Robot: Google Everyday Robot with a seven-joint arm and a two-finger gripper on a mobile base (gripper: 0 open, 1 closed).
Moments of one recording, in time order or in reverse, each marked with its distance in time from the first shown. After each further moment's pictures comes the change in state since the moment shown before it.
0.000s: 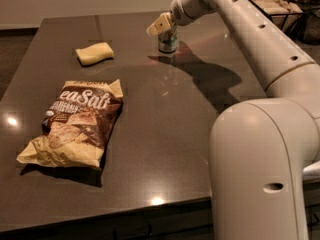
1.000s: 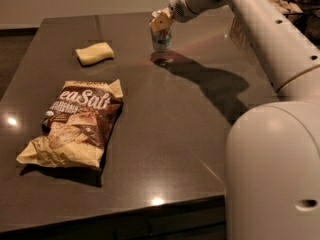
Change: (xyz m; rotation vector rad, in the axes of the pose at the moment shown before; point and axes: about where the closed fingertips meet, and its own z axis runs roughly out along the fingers) arm -0.012 0.039 -0.033 -0.135 -0.039 -0.126
